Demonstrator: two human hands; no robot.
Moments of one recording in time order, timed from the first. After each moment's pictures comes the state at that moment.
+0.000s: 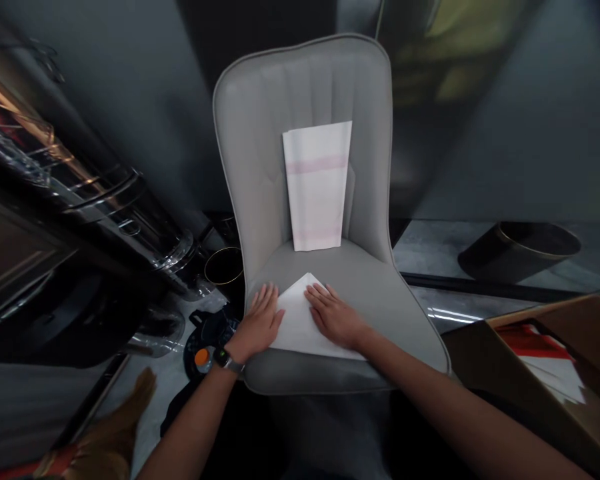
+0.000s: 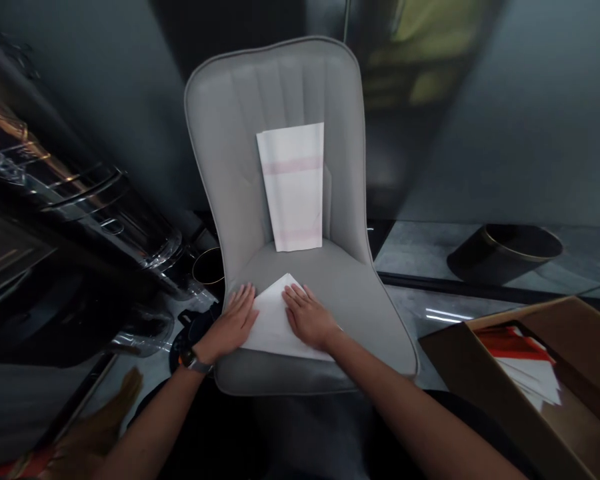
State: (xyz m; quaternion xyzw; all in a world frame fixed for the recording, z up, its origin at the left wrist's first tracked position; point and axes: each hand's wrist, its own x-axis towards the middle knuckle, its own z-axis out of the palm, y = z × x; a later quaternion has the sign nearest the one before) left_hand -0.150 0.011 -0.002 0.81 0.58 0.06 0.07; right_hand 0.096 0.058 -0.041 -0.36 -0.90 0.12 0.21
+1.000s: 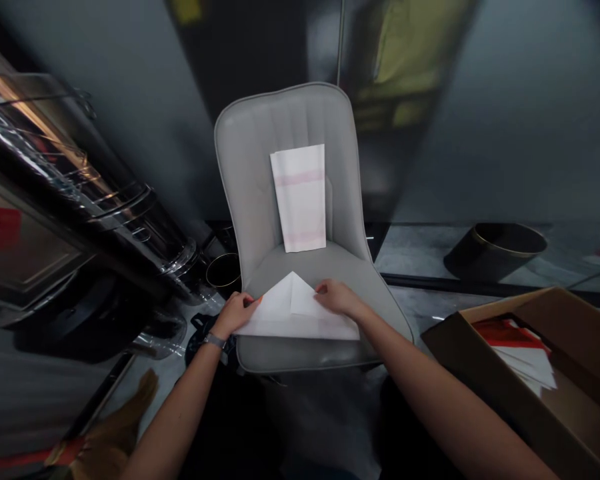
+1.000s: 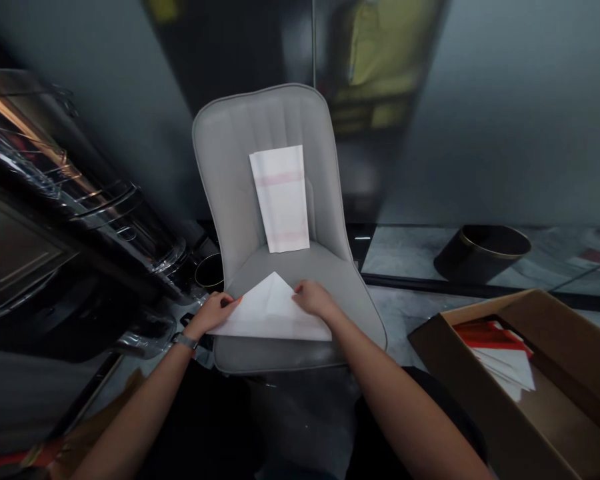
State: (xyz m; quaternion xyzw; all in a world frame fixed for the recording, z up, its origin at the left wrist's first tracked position) left_hand -0.182 0.012 0.024 0.67 0.71 0.14 0.14; right_hand 0.135 0.075 0.009 -0.58 -0.73 0.33 0.12
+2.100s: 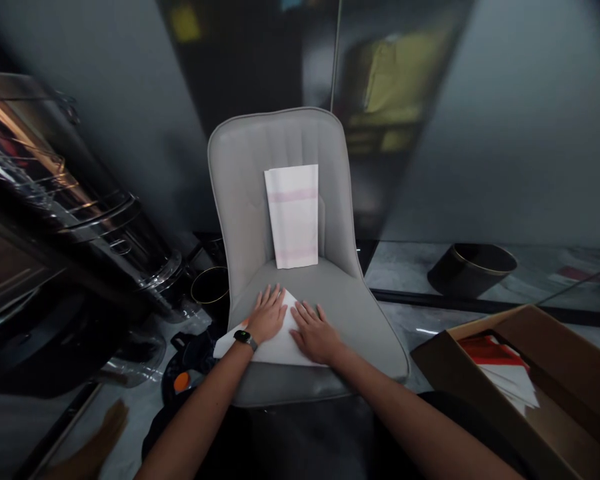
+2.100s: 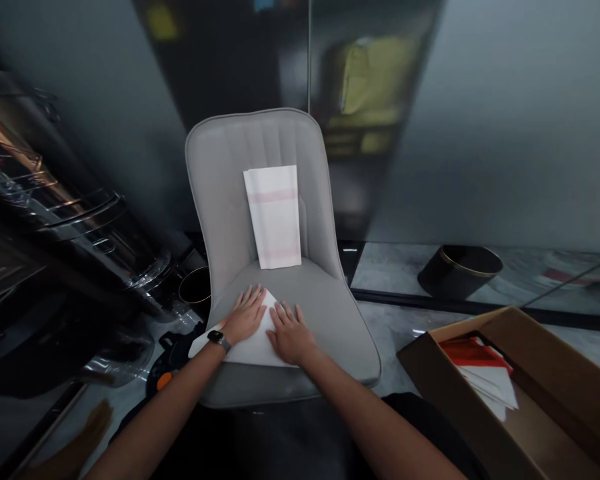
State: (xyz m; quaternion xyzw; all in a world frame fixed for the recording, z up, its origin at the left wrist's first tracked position) left_hand -0.094 0.064 -0.010 0.80 0.60 0.04 0.00; right_hand 0.097 0.034 -0.023 -0.45 -0.88 0.12 0.11
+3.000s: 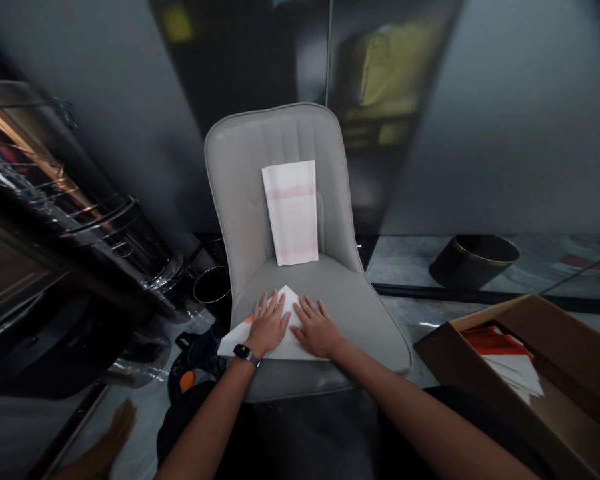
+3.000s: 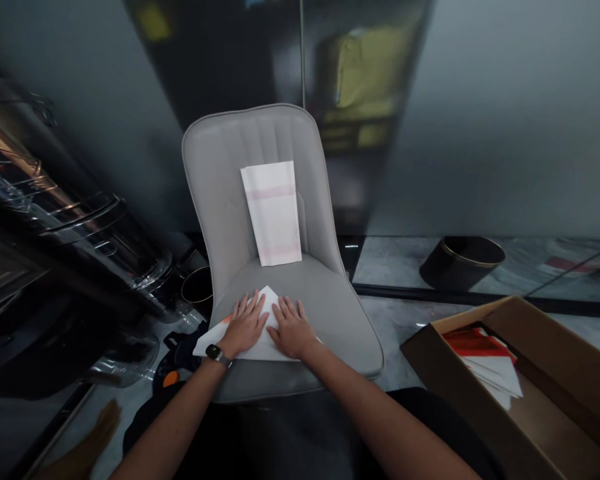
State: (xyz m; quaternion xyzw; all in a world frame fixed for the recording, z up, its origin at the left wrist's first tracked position) left_hand -0.087 0.031 -0.004 0.78 0.63 0.01 0.01; right_hand 0.094 0.033 -0.021 -0.47 -0.86 0.14 0.13
